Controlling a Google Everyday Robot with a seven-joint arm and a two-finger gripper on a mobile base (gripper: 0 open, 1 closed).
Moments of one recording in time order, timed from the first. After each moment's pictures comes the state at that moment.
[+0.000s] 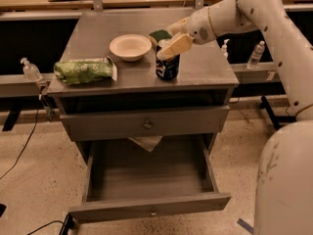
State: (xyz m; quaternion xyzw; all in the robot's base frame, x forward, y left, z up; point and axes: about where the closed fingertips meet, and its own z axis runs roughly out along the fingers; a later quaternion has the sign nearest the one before) arm 0.734 -0.048 0.914 -0.55 0.67 0.26 0.43
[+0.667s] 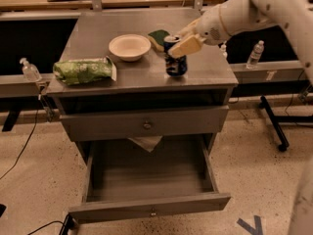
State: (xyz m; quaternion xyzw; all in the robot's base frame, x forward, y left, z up) arm 0.708 -0.082 0.919 -0.54 0.71 0.20 0.41
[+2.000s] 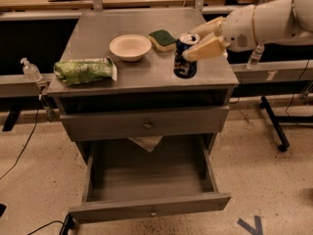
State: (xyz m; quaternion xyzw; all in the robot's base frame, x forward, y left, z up) arm 0.655 -0.122 0.961 -0.52 0.67 0.19 0.50
